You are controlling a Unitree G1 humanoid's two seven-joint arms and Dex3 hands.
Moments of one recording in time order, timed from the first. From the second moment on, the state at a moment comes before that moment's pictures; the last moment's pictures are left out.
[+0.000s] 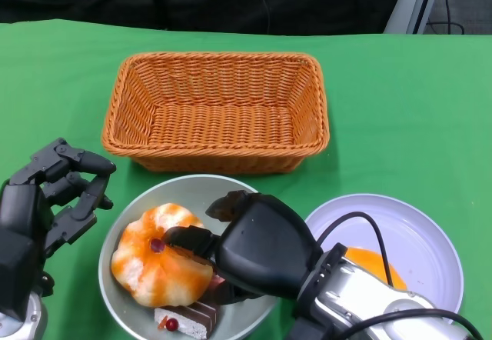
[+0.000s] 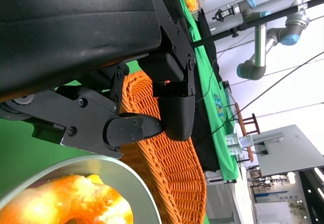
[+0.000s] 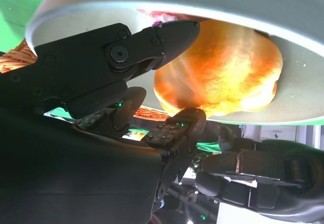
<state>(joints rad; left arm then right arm) -0.23 0.14 0.18 0.60 -0.11 -0.63 -0.11 -0.42 -0.11 0.77 0.21 -1.23 -0.16 -0.22</state>
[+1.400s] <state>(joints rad) -0.15 0.30 0.27 0.40 -0.21 -0.29 -0.31 -0.58 -0.05 0.85 0.43 -1.10 -0.21 -0.18</state>
